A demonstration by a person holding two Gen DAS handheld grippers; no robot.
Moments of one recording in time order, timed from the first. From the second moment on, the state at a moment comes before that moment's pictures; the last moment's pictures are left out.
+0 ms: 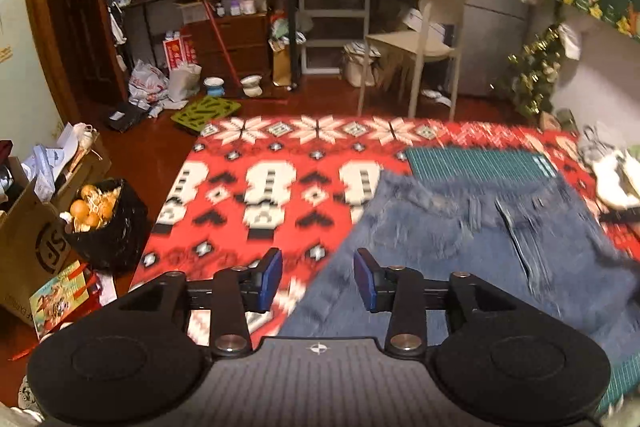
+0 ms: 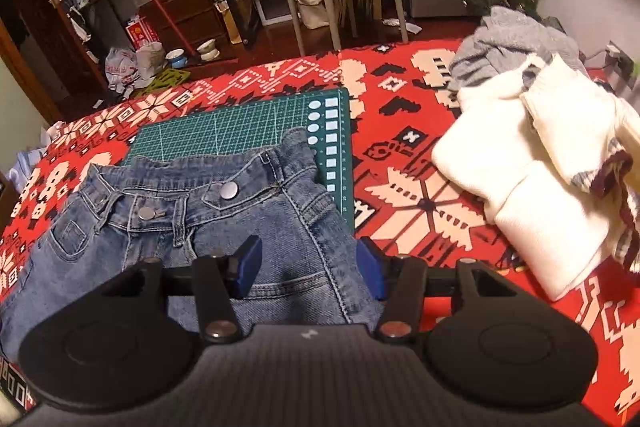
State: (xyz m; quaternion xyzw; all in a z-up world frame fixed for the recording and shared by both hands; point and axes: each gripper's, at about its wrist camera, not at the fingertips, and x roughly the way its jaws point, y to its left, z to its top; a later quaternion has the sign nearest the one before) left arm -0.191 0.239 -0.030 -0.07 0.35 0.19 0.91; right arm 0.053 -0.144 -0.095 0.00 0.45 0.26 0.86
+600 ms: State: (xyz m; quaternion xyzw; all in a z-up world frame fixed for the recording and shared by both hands) left arm -0.071 0.256 -0.109 -0.04 0.43 0.12 0.89; right arm 0.080 -0.134 -0.118 -0.04 0.45 0.24 0.86
